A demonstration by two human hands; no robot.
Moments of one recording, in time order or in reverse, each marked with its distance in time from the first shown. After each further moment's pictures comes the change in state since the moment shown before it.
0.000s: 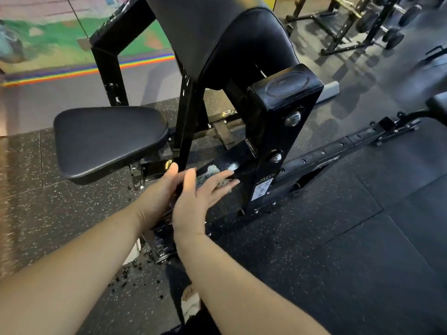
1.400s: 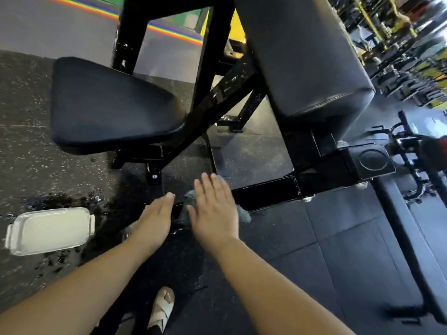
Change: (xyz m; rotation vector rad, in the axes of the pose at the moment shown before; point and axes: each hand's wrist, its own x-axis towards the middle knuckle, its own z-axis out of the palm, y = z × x) left_hand -0.013 -0.080 -0.056 0.099 0.383 -0.027; right_hand 0.031 0.032 0.010 -1.878 -0.429 -0.867
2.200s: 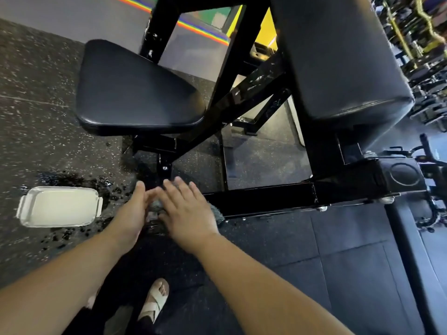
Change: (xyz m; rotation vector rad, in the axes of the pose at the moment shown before) left_hand 0.004 -0.034 -0.024 -0.626 0.001 -0.188; right_hand 0.012 -0.042 0.004 -0.053 -0.181 -0.390
